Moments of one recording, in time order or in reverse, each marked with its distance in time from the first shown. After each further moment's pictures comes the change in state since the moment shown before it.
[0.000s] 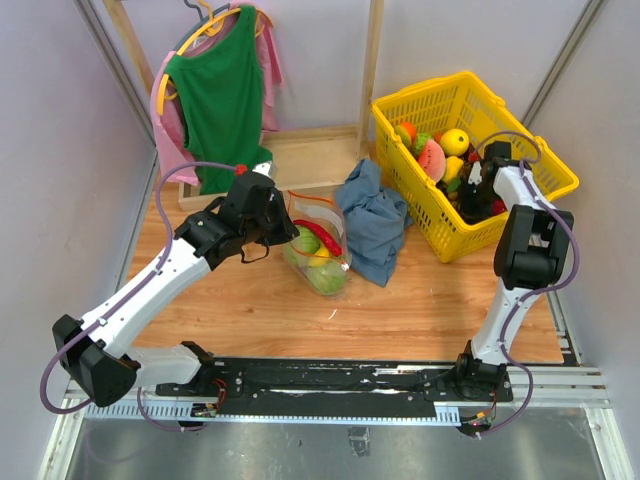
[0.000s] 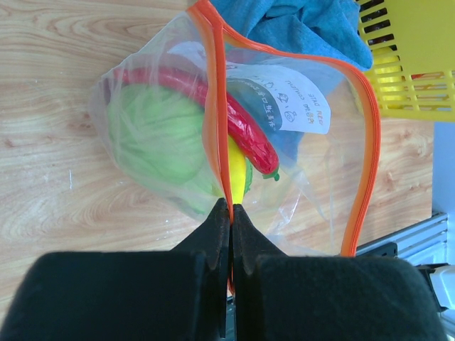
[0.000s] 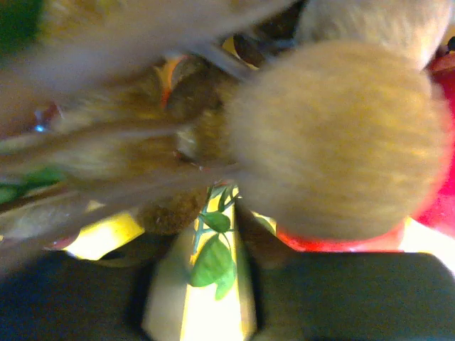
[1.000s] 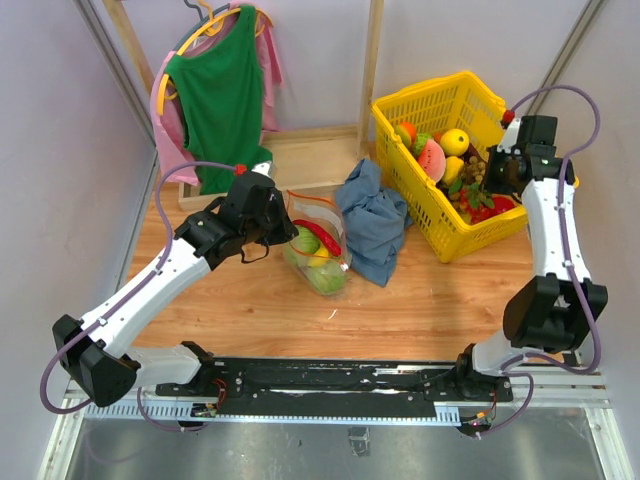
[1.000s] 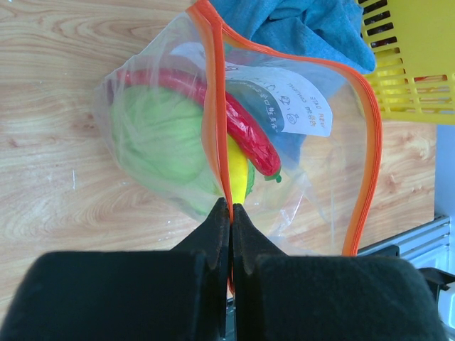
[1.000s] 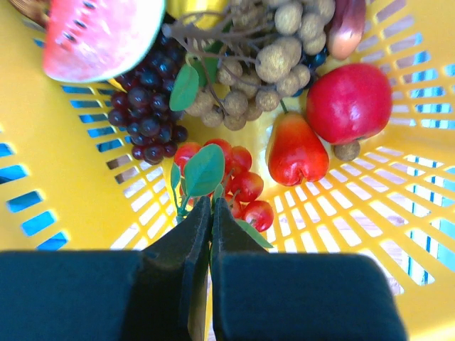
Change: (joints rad) left arm 0.000 0.000 0.000 -0.001 -0.011 0.000; right arm 0.005 -0.445 -0.034 0.015 0.003 0.046
